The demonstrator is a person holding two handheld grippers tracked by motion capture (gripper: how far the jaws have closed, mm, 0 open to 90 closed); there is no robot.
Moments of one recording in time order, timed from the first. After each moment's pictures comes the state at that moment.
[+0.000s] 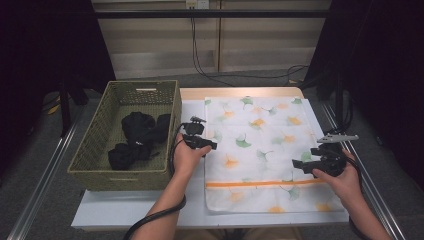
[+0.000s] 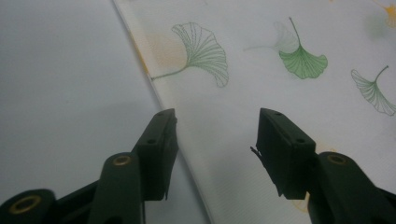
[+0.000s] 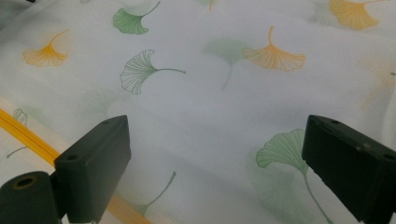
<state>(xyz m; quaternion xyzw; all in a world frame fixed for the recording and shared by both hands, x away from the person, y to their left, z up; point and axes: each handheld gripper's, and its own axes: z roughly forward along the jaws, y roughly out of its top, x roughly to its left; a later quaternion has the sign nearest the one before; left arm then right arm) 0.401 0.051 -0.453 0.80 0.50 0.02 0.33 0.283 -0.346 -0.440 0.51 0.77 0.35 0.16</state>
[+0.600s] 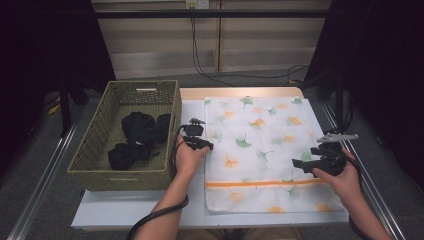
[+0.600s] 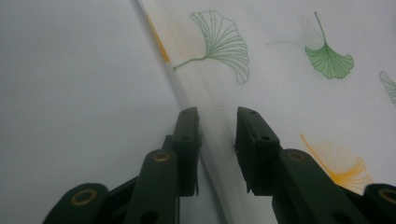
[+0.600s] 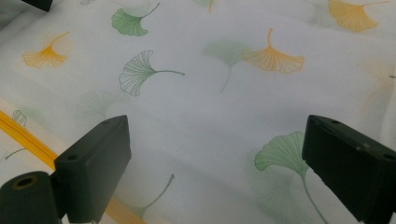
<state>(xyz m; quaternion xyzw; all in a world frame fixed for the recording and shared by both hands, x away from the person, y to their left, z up) 0.405 0.051 -0.467 0.79 0.53 0.02 0.32 0.285 -0.346 -0.440 0.51 0.77 0.35 0.16</state>
